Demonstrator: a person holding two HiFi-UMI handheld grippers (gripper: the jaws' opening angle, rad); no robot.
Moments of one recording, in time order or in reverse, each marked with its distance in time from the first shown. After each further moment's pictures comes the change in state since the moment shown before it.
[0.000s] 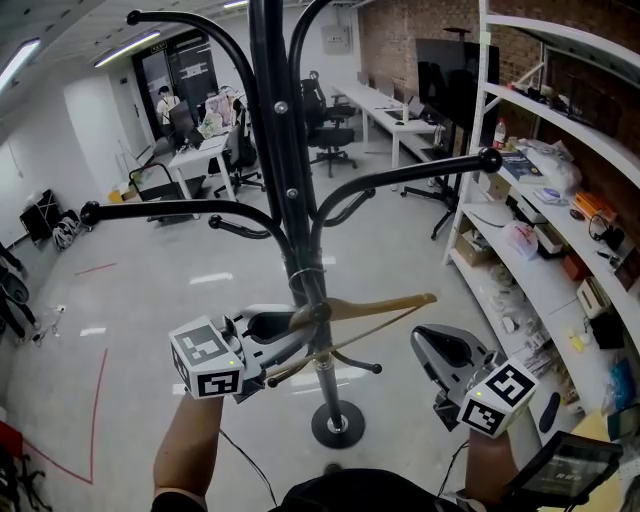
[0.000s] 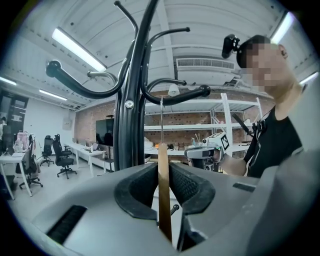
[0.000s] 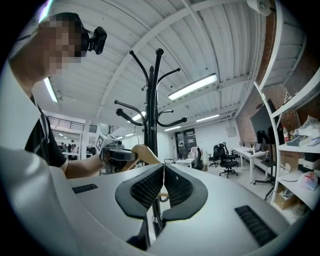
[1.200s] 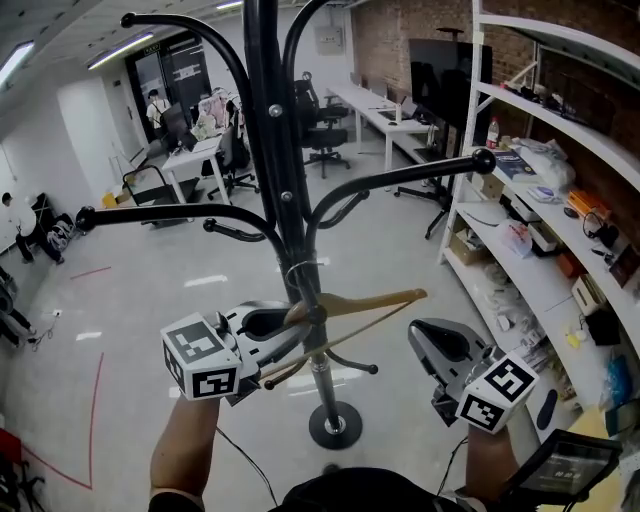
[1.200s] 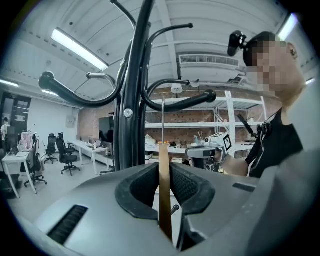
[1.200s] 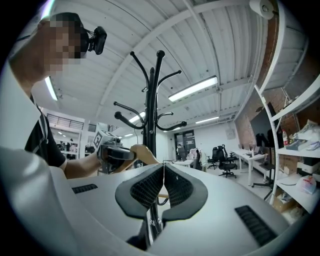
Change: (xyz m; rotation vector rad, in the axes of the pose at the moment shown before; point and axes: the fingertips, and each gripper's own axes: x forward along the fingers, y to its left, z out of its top) left arm 0.001 0.000 0.013 -0.012 0.041 0.036; right arm 0.001 -0.003 0.012 -0.019 -0.012 -0.013
